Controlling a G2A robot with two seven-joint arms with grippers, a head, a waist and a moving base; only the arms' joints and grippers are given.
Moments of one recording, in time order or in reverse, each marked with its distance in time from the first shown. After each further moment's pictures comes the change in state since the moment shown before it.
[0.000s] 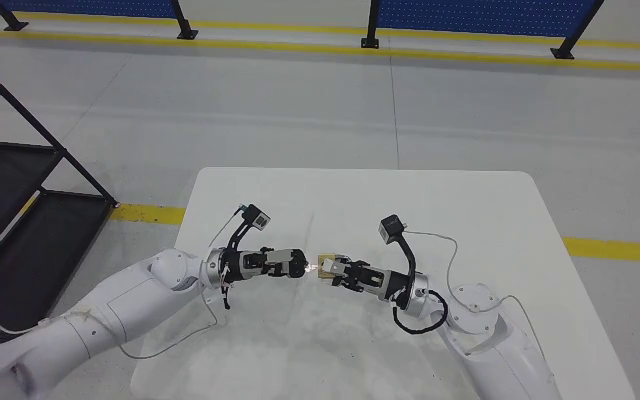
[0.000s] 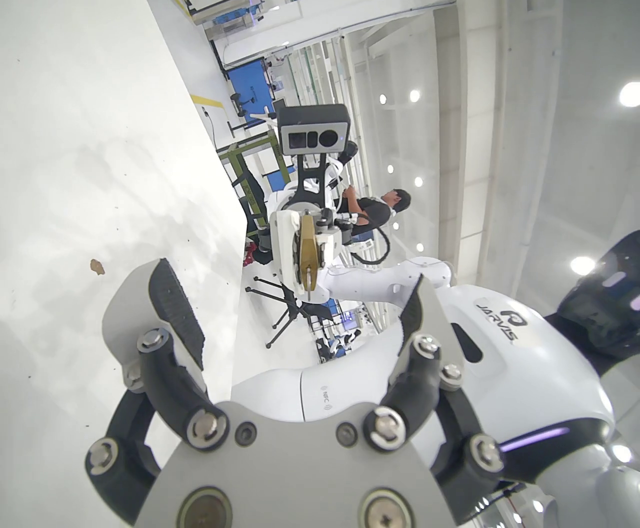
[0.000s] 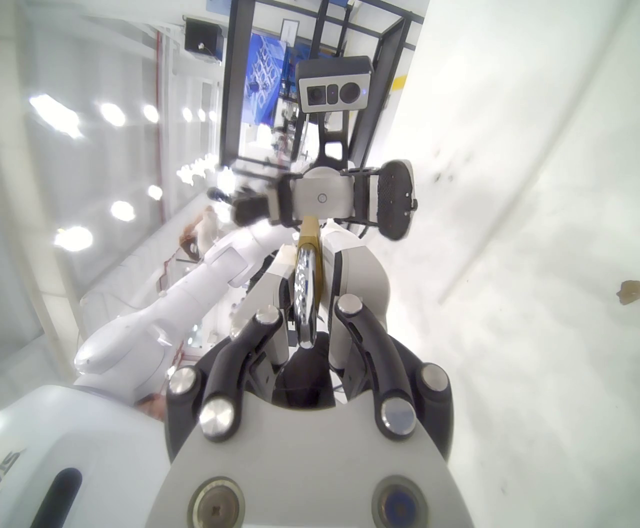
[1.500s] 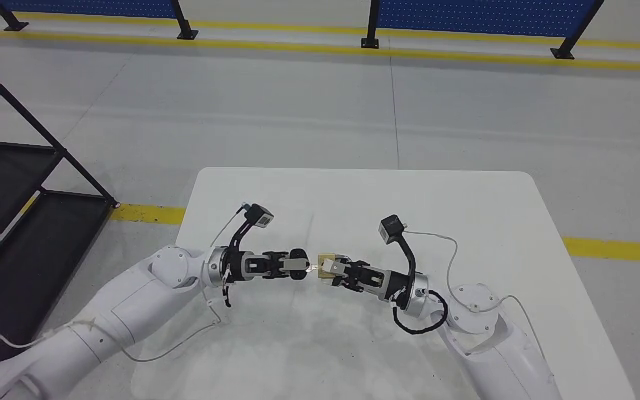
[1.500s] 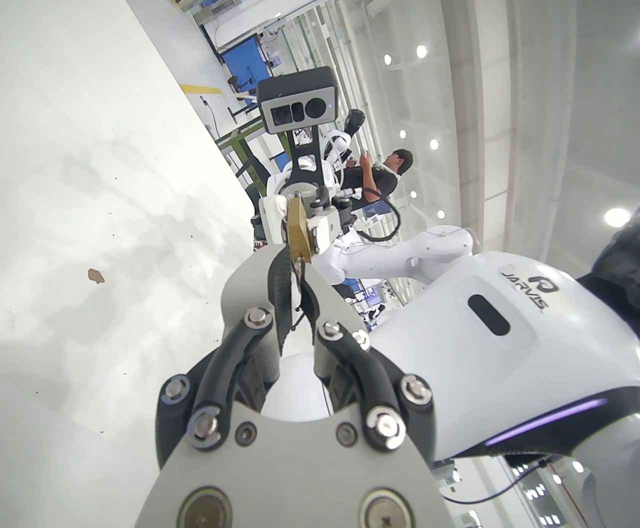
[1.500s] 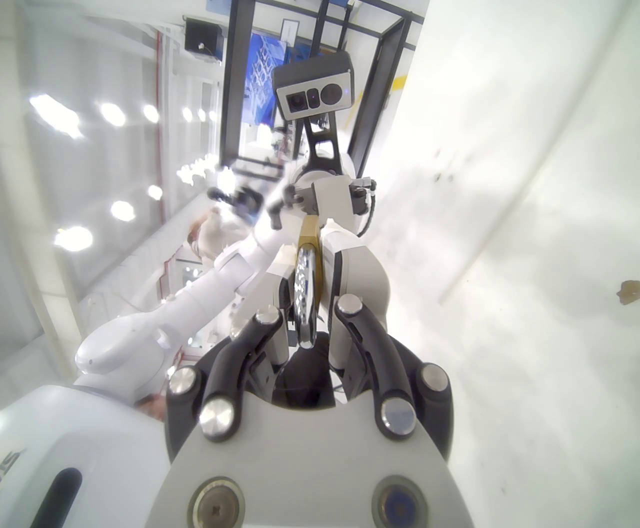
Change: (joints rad) left arm 0.145 -0.062 -0.258 -0.018 0.177 0.030 -0.080; right arm 0.000 0.000 0.000 0.000 0.000 0.000 0.000
